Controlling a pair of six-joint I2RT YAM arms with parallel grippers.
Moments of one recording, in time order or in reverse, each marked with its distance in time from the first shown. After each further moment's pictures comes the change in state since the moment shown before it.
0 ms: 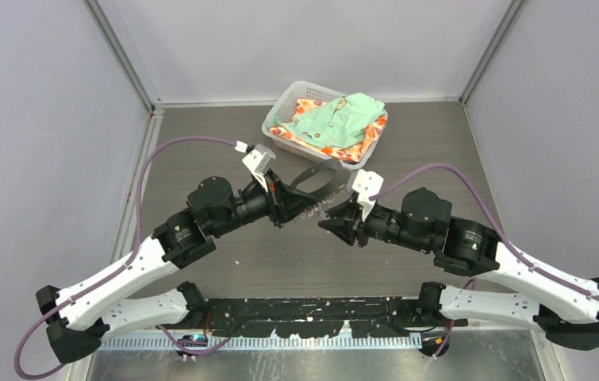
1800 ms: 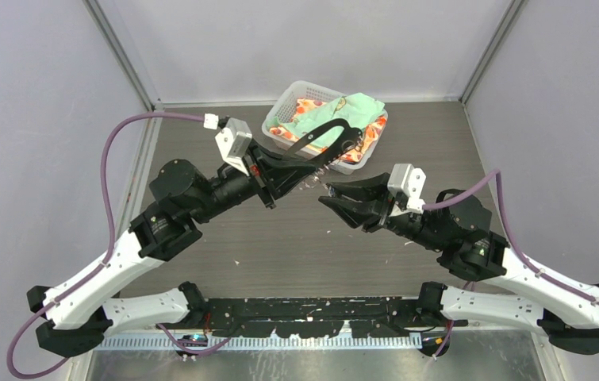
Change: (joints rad) left arm -0.023 0.048 0.266 0.039 0.024 0.187; right arm -0.002 -0.054 -0.038 0.400 -0.036 -0.114
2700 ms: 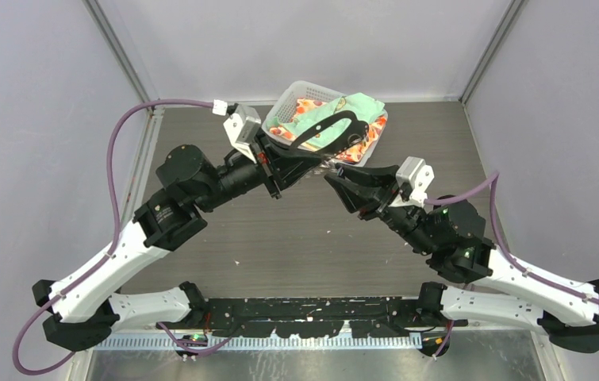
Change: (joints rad) left arm 0.021 0.065 0.074 -0.028 0.023 -0.026; right arm 0.006 0.010 -0.101 0.228 0.252 -0.002
